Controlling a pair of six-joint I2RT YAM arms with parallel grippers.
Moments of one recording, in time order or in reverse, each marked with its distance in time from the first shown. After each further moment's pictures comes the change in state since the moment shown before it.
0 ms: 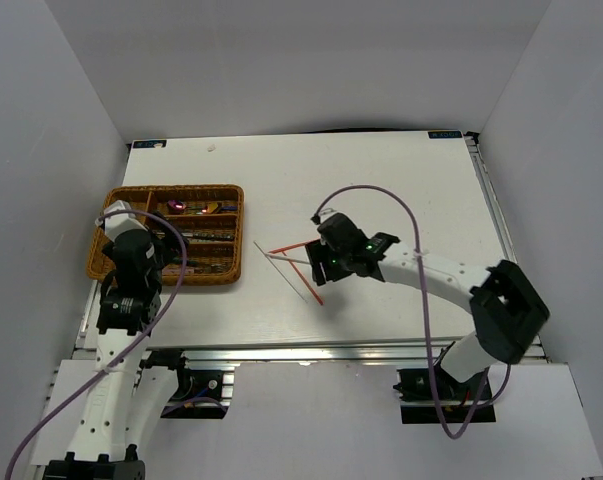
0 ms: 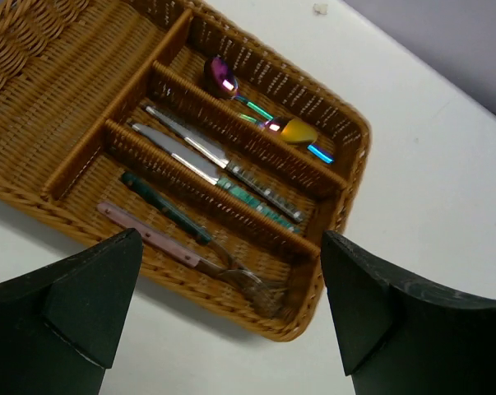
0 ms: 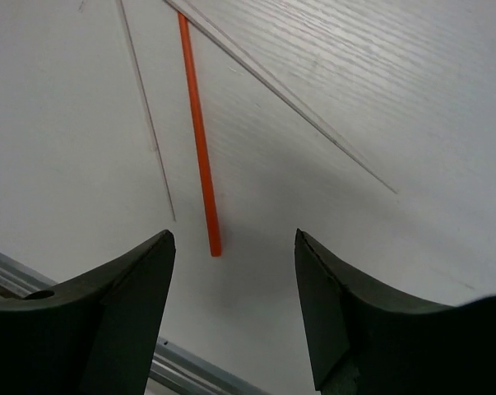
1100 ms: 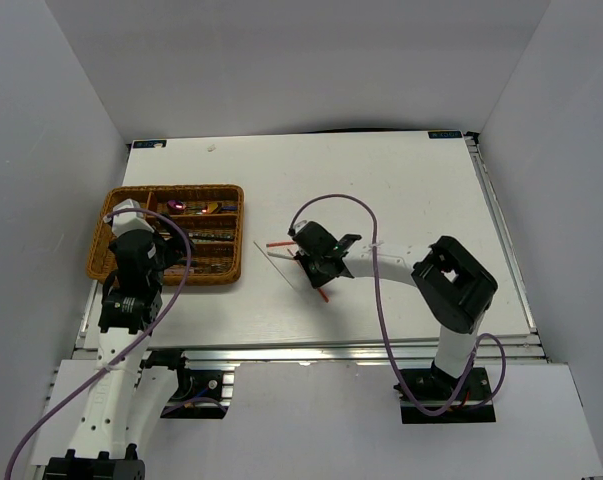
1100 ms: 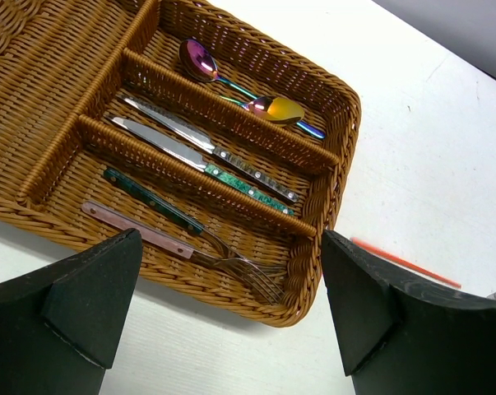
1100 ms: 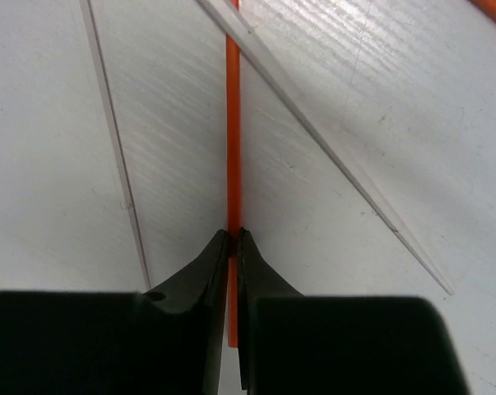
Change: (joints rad) left arm 0.000 -0.002 -0.035 0.008 0.084 0.063; right arm 0.056 0.334 0.130 0.061 0.021 -0.117
